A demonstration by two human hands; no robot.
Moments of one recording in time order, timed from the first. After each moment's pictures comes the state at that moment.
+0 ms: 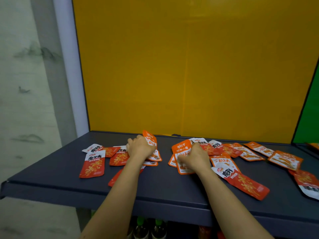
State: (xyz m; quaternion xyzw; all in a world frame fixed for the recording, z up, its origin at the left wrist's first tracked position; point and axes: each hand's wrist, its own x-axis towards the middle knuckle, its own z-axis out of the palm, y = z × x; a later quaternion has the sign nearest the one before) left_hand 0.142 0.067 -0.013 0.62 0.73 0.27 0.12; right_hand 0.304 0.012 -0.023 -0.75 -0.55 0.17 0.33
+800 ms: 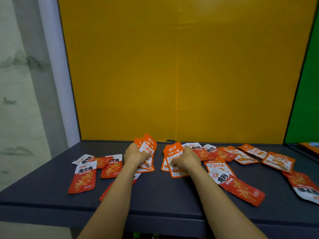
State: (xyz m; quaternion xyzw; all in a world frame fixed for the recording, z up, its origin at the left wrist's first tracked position) left_hand 0.140 0.084 -0.019 0.58 0.67 0.38 0.26; right_hand 0.306 0.037 -0.017 -0.75 -0.52 0.23 0.32
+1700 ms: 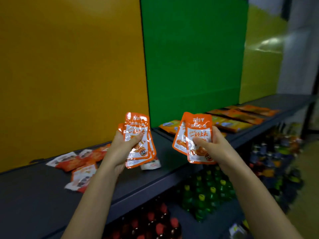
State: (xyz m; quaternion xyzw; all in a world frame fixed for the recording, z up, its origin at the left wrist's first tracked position) left_hand 0.419 -0.084 0.032 0.64 0.24 0.38 0.63; right_hand 0.573 -0.265 0.025 -0.66 -0.33 0.13 0.66
